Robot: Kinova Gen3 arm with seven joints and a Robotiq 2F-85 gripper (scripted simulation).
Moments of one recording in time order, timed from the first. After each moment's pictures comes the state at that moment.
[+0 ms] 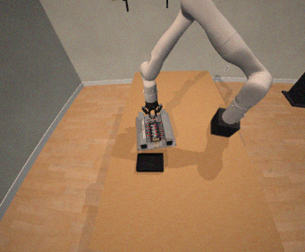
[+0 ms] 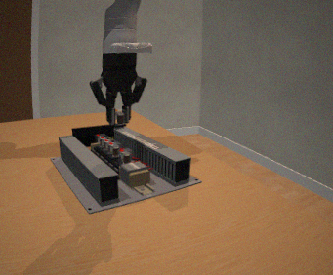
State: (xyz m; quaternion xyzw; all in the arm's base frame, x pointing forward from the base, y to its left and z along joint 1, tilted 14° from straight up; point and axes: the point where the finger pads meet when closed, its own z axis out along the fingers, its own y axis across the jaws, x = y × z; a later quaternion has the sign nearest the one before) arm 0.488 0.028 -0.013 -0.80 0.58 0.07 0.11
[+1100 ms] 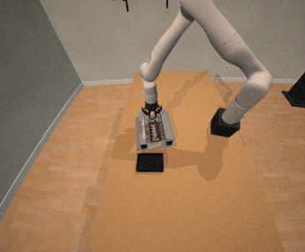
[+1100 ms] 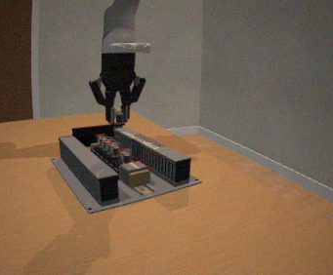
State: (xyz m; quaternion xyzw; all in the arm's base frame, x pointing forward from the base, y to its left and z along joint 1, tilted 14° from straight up) arm 0.486 0.037 -0.010 -0.80 0.58 0.07 0.11
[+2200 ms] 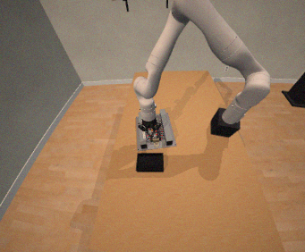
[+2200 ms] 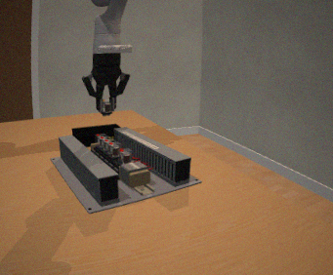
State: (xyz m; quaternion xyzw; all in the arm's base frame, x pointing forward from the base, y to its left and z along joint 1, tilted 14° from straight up) arm 0.471 0.164 0.022 -0.80 0.59 0.07 0.11
